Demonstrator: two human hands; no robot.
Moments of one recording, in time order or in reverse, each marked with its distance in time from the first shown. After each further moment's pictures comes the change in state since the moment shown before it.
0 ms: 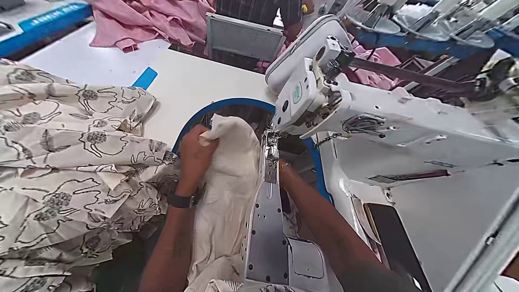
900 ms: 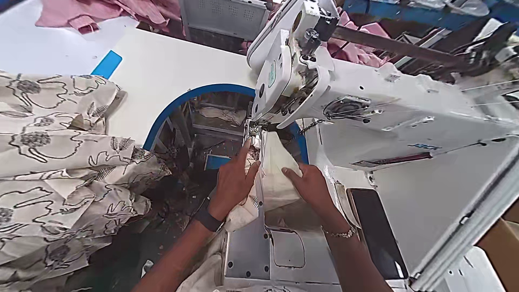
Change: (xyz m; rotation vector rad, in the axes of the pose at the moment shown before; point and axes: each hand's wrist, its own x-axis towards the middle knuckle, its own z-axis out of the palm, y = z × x) left_hand -0.074 0.029 0.108 0.256 -0.494 0.073; right_hand -0.133 0.011 -0.112 -0.871 0.119 -0.262
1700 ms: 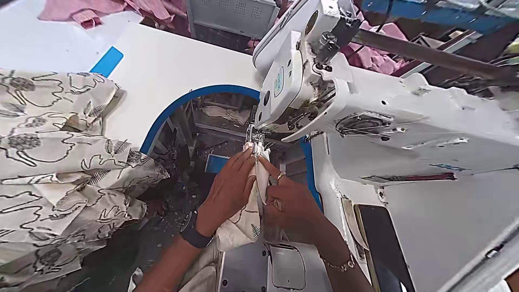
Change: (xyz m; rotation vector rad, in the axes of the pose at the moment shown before) left_hand 0.003 -0.024 -0.001 0.046 0.149 0.437; right_hand -0.005 -0.022 0.014 -0.090 -0.137 -0.684
